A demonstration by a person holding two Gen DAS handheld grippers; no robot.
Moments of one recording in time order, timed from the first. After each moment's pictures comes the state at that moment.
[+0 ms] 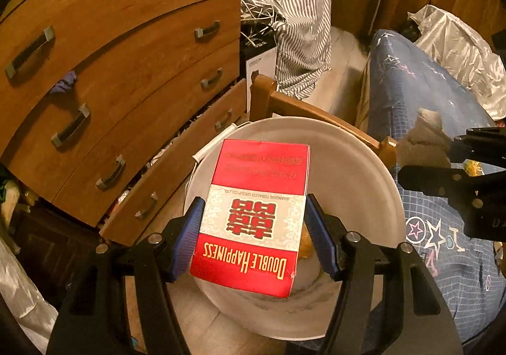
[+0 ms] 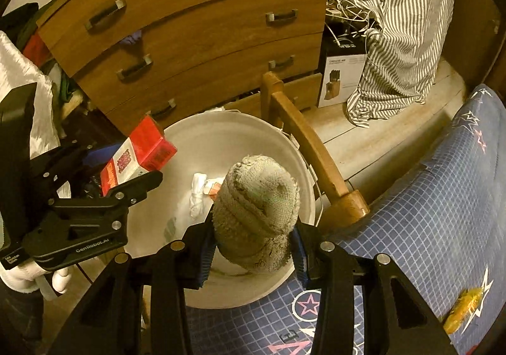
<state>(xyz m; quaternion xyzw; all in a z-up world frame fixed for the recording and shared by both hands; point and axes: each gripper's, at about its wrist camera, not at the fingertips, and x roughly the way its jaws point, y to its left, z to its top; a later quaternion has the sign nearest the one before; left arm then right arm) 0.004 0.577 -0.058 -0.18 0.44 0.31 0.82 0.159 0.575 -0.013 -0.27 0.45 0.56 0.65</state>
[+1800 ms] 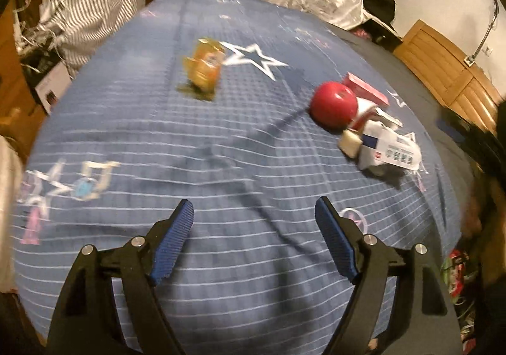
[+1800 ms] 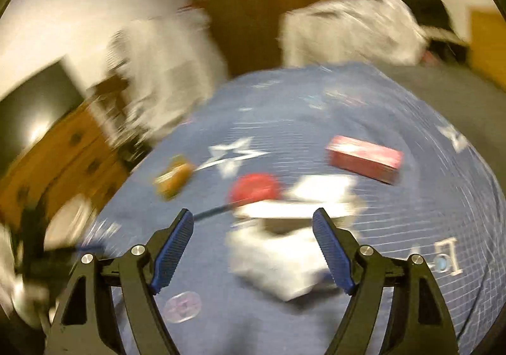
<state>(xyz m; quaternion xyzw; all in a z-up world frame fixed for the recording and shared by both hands) 0.164 0.199 -0.117 -0.13 0.46 -0.02 0.88 0.328 -0.189 -0.077 0.11 0.36 0.24 0.89</state>
